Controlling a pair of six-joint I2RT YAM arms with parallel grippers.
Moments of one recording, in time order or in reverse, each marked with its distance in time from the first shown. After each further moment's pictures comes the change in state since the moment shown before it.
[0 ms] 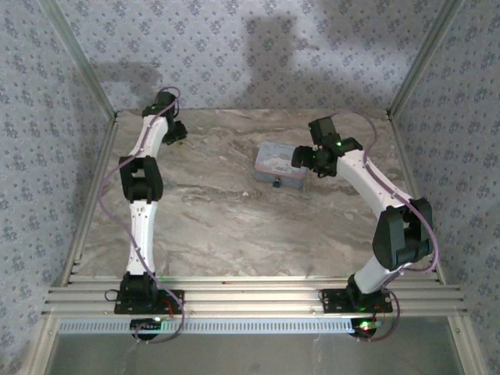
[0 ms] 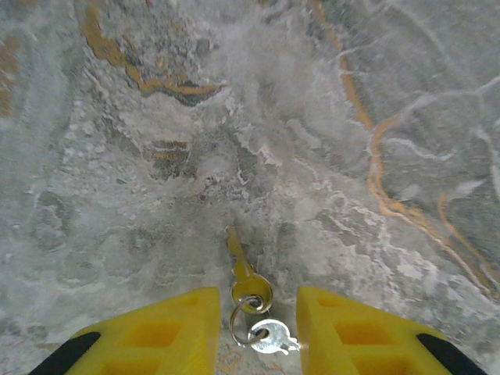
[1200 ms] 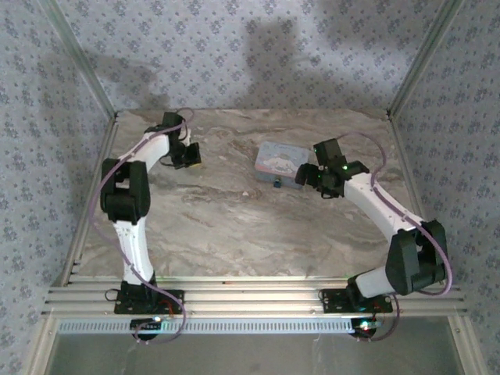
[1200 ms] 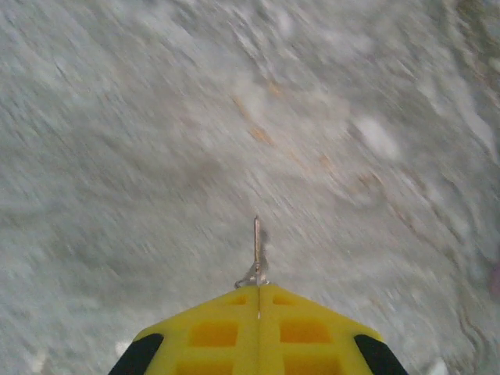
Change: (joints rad) left arm -0.093 -0.630 -0.983 0.319 0.379 0.140; right arm 0.019 -0.201 -0.296 0.099 -0.021 0.133
